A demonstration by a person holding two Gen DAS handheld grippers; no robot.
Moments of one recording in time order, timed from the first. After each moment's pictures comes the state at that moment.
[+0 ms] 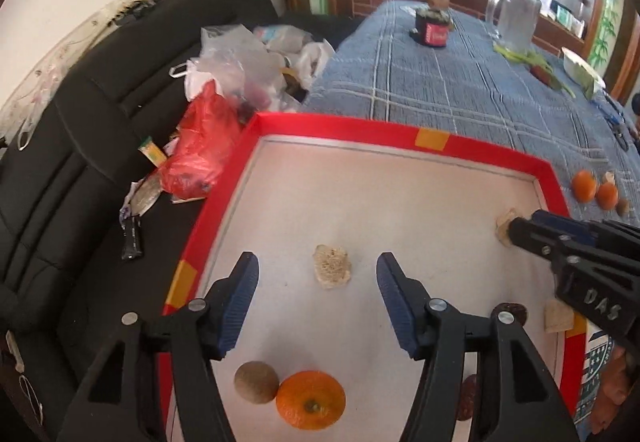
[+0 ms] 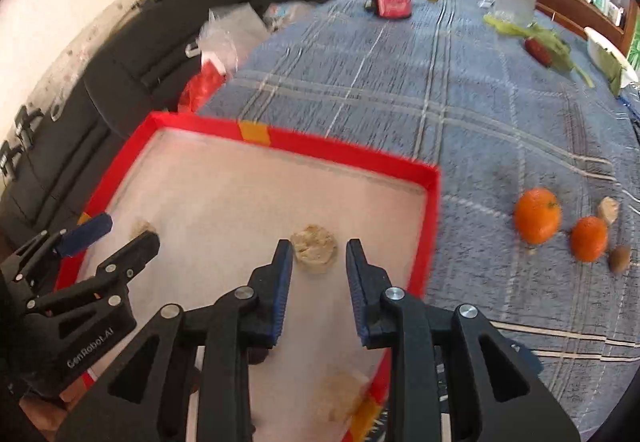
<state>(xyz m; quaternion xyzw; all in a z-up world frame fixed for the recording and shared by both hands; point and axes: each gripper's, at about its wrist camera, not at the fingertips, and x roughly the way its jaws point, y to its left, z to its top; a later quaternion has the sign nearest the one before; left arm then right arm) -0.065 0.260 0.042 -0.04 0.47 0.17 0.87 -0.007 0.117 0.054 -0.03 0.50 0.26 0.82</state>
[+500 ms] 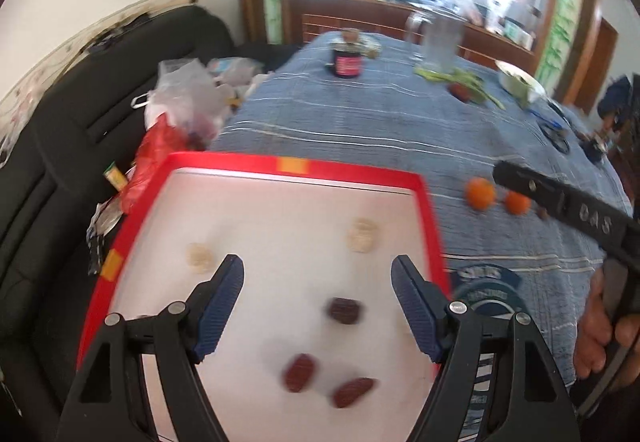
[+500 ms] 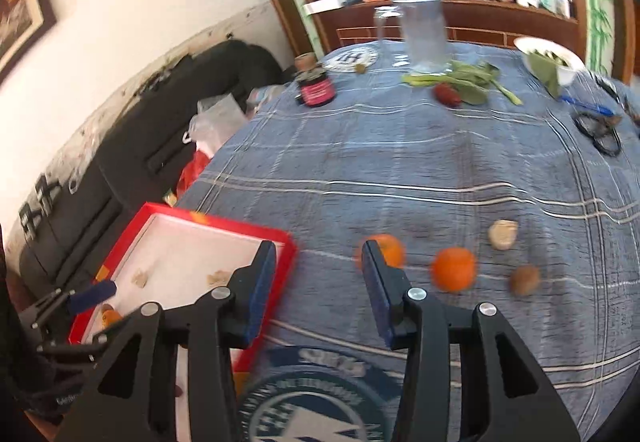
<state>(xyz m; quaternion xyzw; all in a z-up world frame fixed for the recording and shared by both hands) -0.067 0.167 0.073 -0.04 0.43 0.10 0.90 0.008 -0.015 0.088 0.07 0.41 0.26 0.87</state>
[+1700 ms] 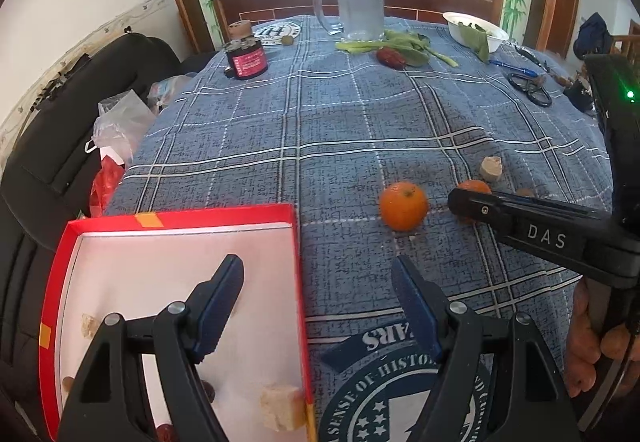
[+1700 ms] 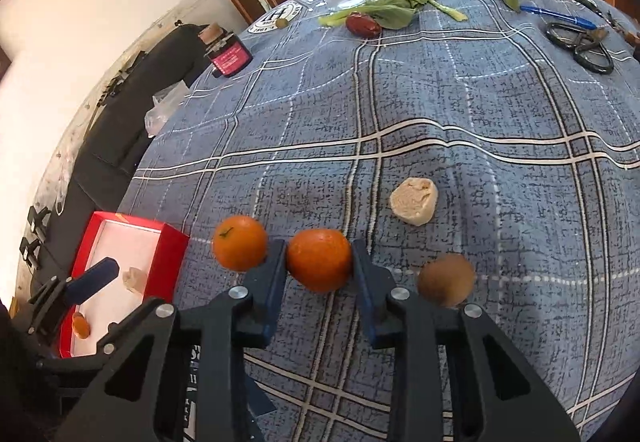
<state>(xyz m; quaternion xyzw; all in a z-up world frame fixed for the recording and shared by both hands) 0.007 0.079 0.048 0.04 0.46 0.05 0.89 0.063 -0.076 0.026 0.12 0.50 0.22 0.83</state>
